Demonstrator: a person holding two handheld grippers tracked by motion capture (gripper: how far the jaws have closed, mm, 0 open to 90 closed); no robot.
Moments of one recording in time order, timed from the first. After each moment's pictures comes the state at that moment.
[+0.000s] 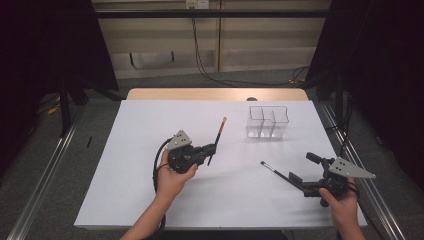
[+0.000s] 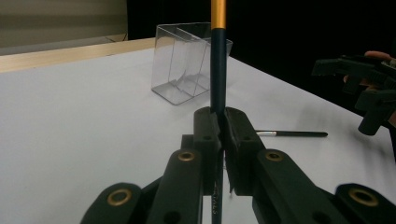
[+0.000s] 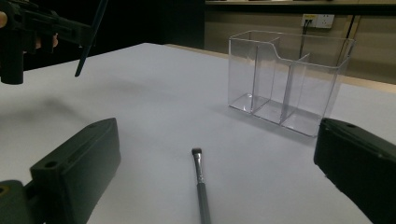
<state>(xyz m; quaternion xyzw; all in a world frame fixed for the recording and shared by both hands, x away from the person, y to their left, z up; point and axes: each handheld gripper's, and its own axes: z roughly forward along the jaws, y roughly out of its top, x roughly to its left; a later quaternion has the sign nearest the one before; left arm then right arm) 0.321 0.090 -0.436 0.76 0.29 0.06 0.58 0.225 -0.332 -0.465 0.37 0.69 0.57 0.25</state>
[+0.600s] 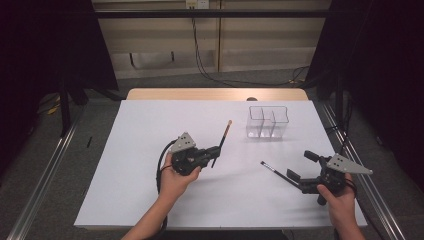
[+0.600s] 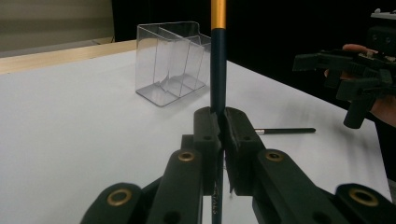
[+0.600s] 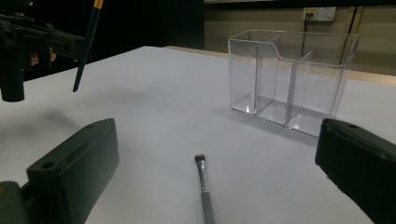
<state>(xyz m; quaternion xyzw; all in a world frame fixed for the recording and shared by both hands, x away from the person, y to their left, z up) 0.318 0.083 -0.439 0.76 0.26 0.05 0.59 0.233 -0.327 -0.463 0.39 0.69 0.57 0.23</state>
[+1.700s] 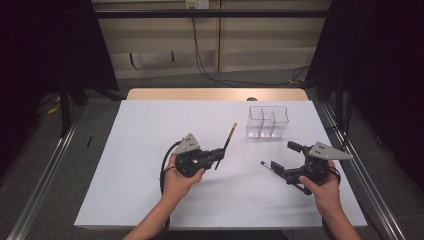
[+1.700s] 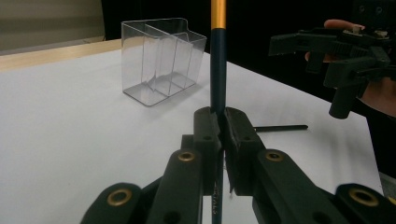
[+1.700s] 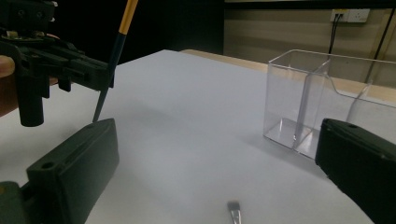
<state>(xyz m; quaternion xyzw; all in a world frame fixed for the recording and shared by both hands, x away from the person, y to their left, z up) 0.315 0.074 -0.441 0.77 0.25 0.04 0.59 0.260 -0.285 -0.441 0.36 0.70 0.58 0.20</state>
